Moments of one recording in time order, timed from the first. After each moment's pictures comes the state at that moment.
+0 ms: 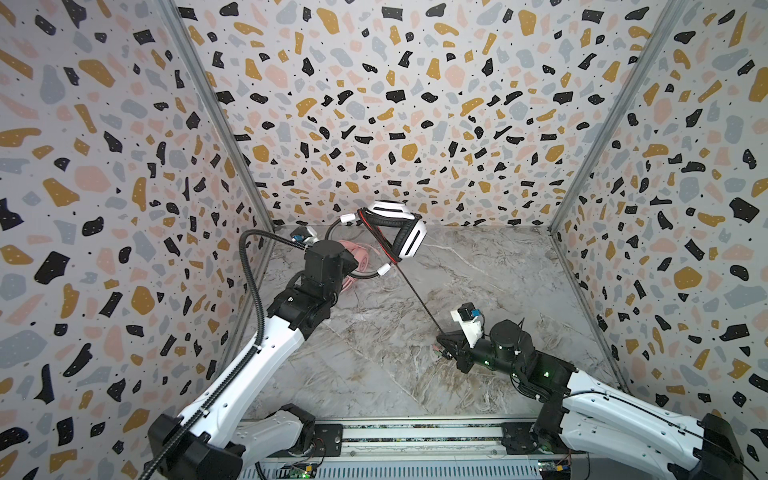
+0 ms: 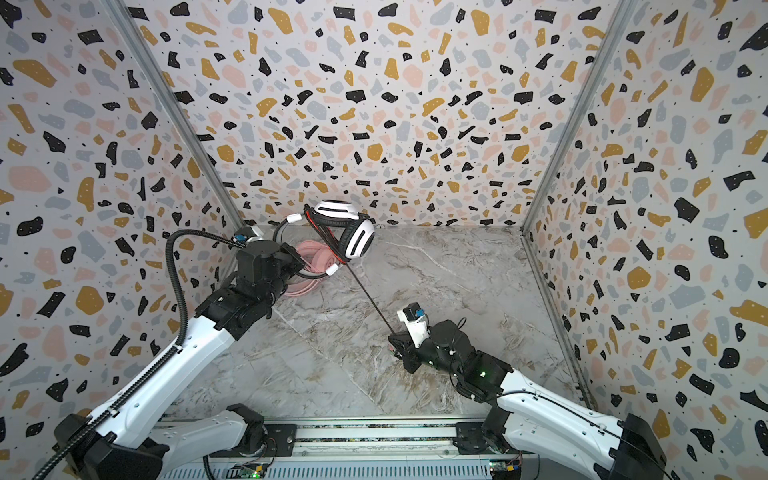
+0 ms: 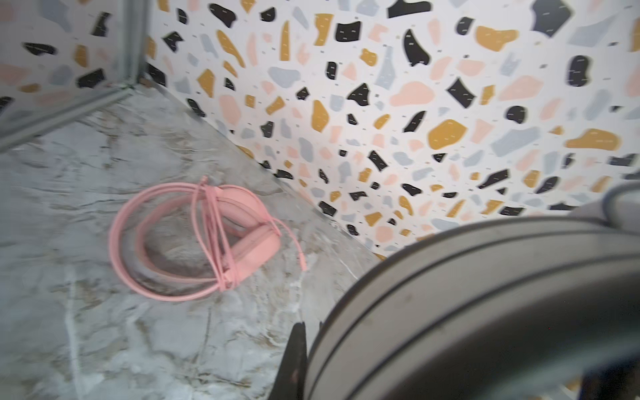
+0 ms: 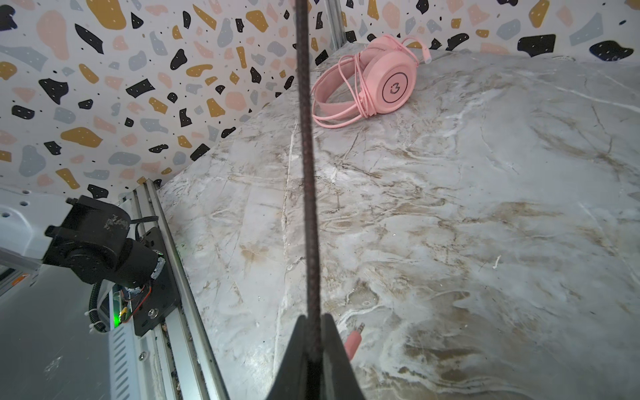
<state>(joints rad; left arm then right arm) -0.45 1.15 1.14 -0.40 -0.46 -0.88 0.96 0.83 0.53 -0.07 -0.10 0.29</state>
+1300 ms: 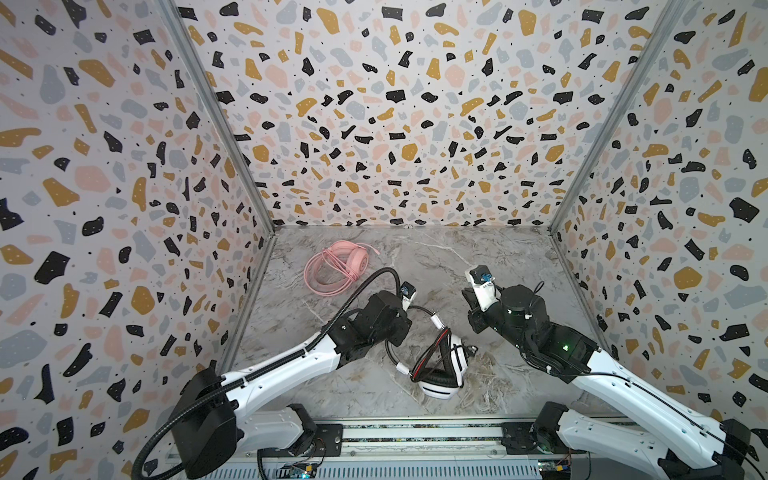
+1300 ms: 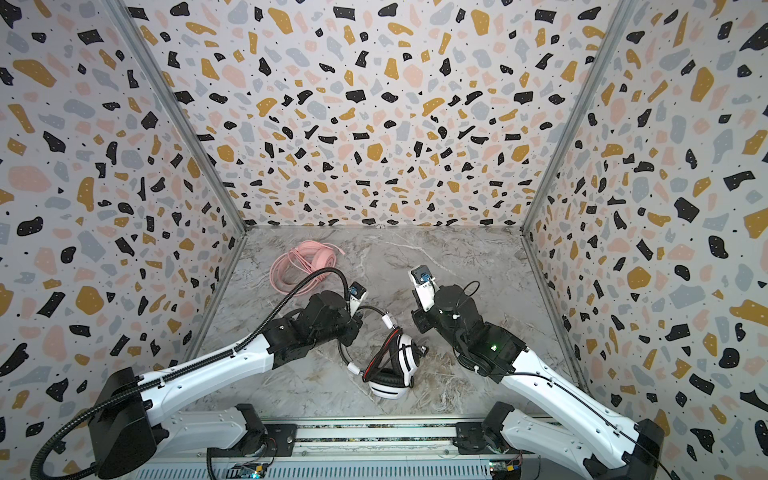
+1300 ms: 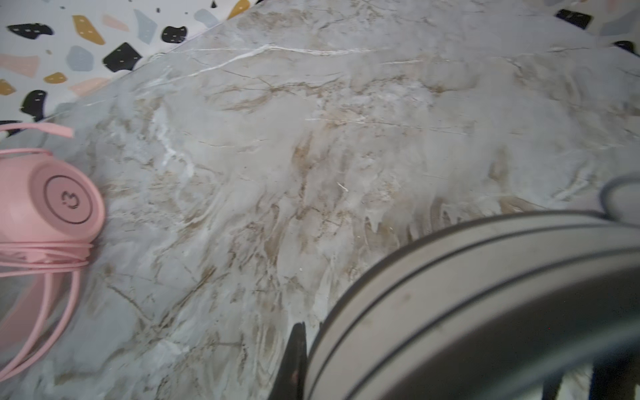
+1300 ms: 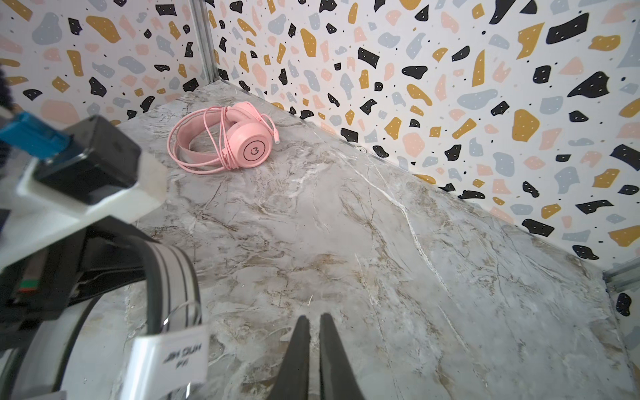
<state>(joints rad) -0.85 1.19 0.83 -0.31 -0.07 -0.09 0.84 0.93 0.91 -0.37 0.25 -0.01</state>
